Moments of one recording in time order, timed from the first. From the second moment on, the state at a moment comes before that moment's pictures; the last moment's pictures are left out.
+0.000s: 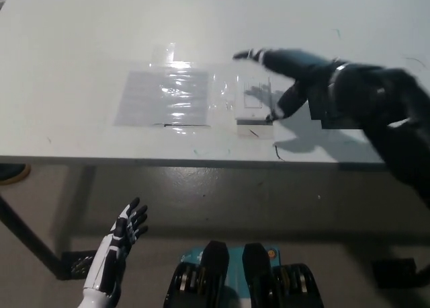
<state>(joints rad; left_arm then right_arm) 0.06 0.07 -0.01 -0.04 -0.04 -0.08 -0.11 -0.97 -0.37 0.43 0.28 -0.50 0.15 0.60</state>
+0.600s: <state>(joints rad) 0.06 0.07 -0.01 -0.02 -0.04 -0.08 -0.11 -0.31 -0.39 0.04 -0.36 -0.23 0.18 0.58</state>
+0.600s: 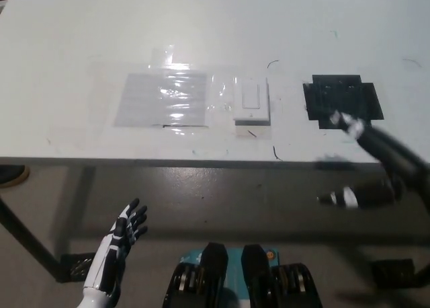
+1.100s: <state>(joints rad) 0.04 0.07 -0.01 -0.03 -0.04 -0.08 -0.11 -0.08 0.00 -0.12 -0.11 -0.05 -0.05 0.38</state>
